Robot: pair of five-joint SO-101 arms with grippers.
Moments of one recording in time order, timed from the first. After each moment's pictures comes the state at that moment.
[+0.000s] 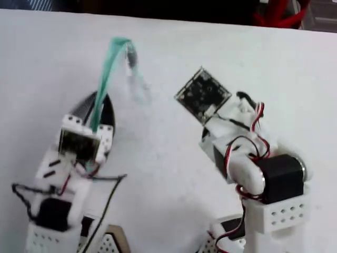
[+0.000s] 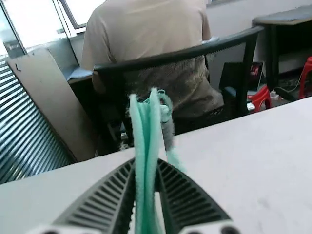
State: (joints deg) left arm 7.7 -84.1 65.3 34.3 -14.1; right arm -15.6 -43.4 3.4 97.3 39.5
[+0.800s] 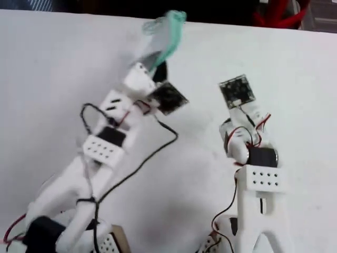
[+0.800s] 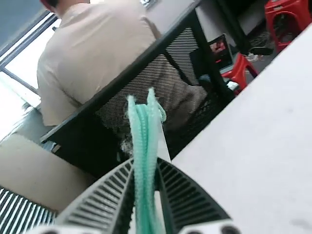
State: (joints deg) left arm 19.8 -22.1 48.3 -9.2 -39.8; right arm 3.5 -45.1 53.3 44.9 25.2
